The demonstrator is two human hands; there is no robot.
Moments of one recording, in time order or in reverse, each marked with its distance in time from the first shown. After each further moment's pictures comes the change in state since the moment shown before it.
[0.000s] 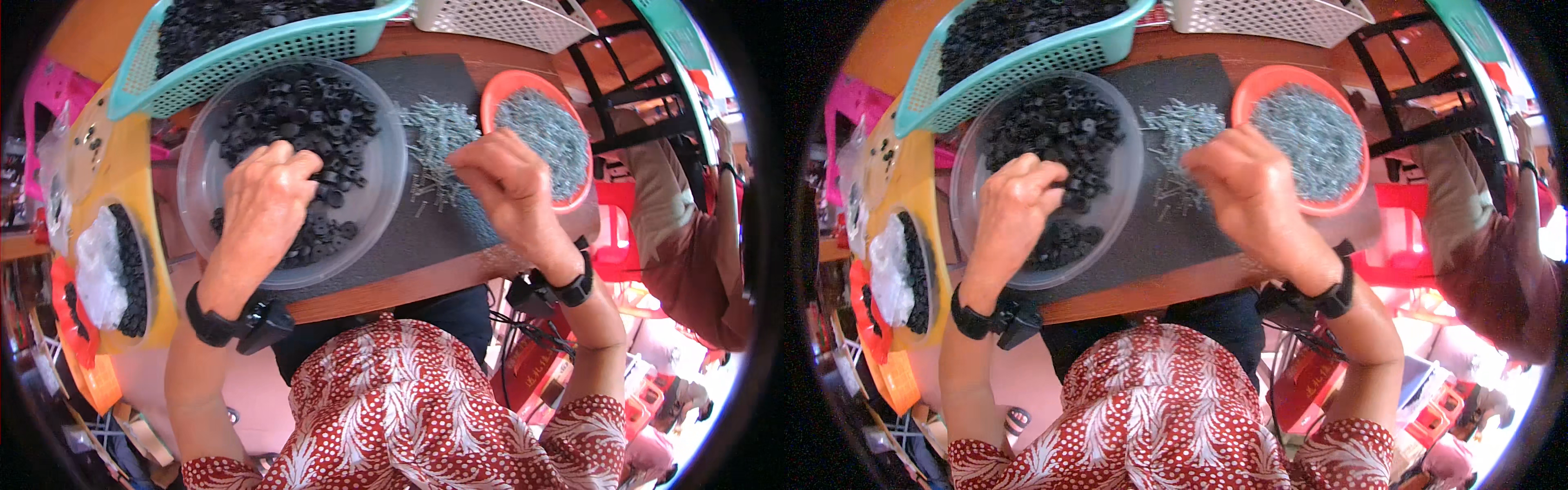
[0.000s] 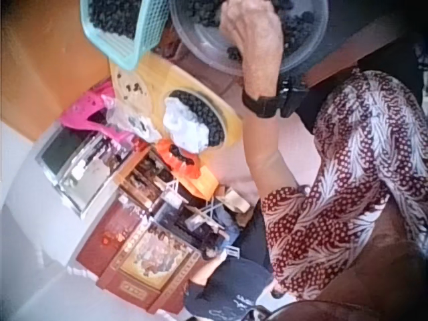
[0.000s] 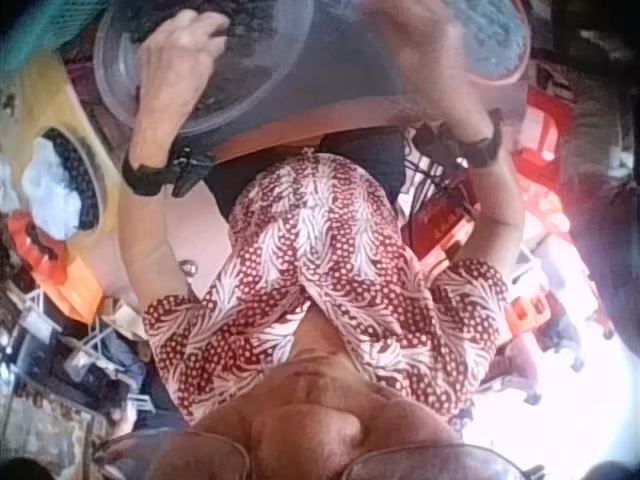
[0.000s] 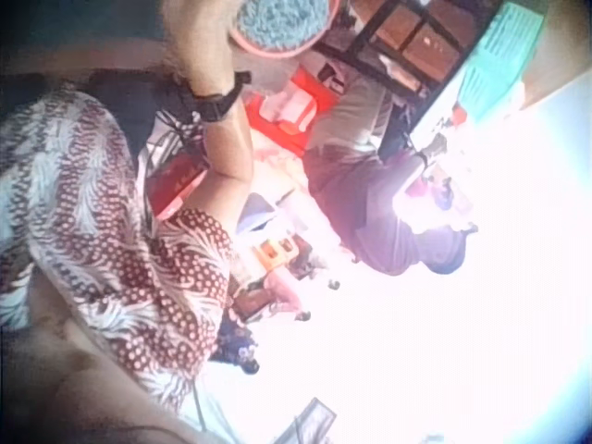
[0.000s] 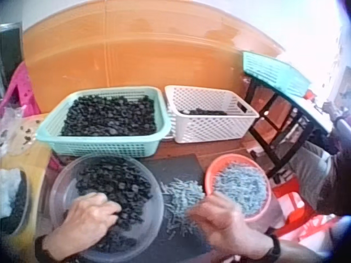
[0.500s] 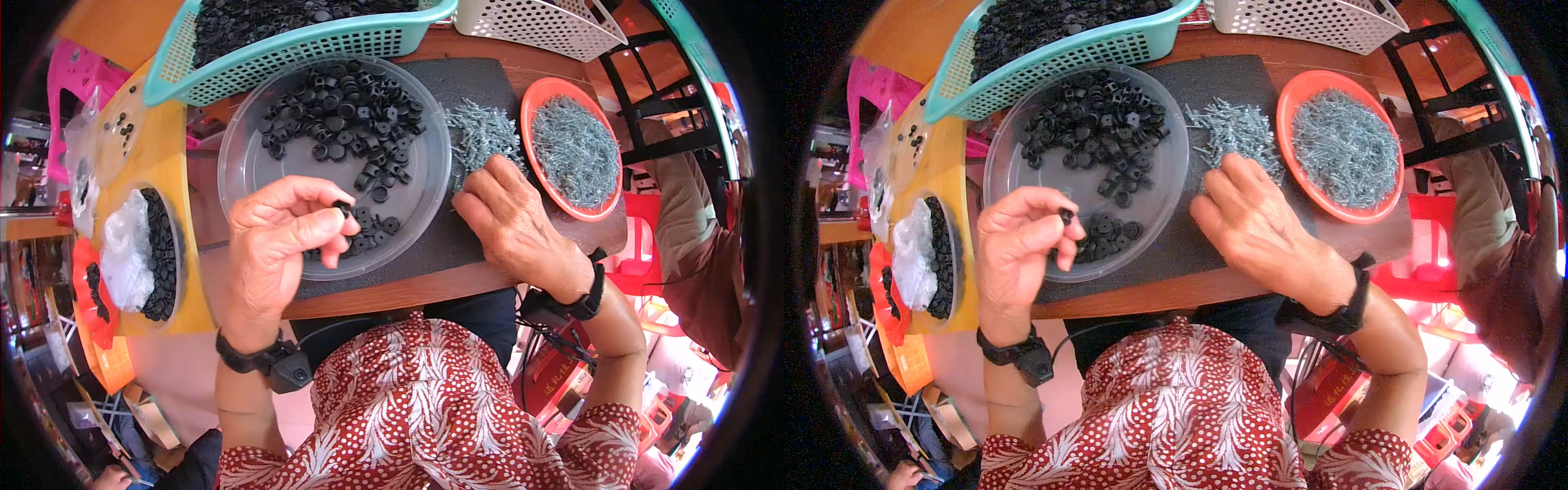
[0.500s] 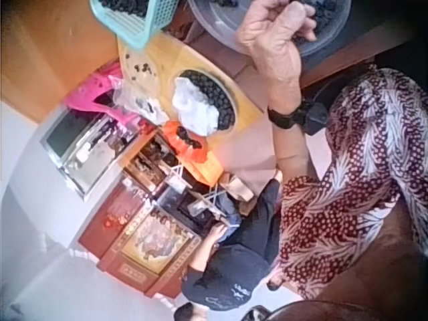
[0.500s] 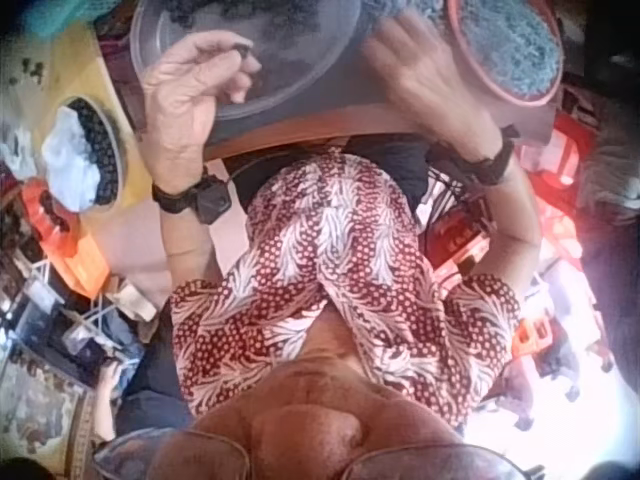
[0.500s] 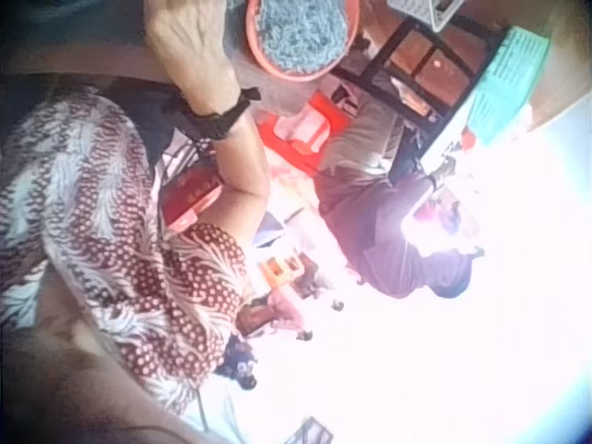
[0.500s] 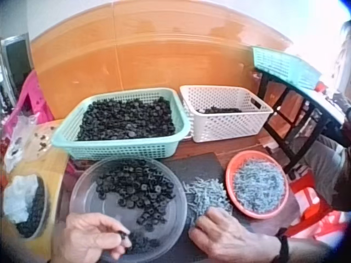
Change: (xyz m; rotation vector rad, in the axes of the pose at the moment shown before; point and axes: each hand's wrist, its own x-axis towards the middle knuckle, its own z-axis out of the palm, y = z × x) left_hand -0.038 0.017 -0.027 -1.549 0.028 -0.617; right_hand -0.008 -0.016 0.014 -0.272 -0.334 -0.334
